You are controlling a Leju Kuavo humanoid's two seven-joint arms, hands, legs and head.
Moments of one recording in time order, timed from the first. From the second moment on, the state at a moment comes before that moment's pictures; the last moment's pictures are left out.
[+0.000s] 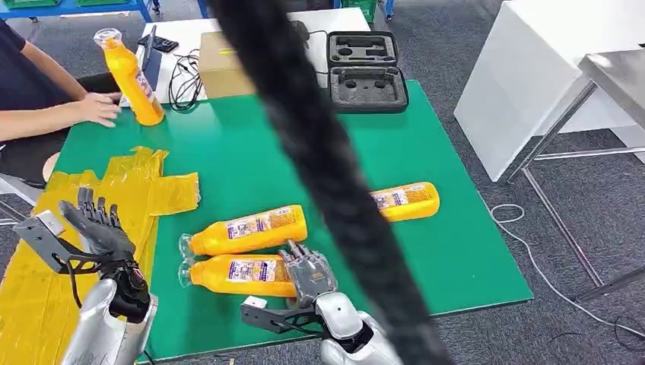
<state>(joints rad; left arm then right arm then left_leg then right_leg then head) -0.27 -0.02 0.11 -1.18 0.33 0.39 -0.65 -0.23 0.14 0.81 -0.87 1.03 -0.22 0.17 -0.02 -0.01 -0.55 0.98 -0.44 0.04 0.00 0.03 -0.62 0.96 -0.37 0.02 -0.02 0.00</state>
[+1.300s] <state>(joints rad) -0.27 -0.02 0.11 -1.19 0.35 0.36 -0.65 -0.14 0.05 0.68 -1.26 0.71 -0.23 -0.09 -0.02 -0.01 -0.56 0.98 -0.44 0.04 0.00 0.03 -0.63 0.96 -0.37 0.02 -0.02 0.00</state>
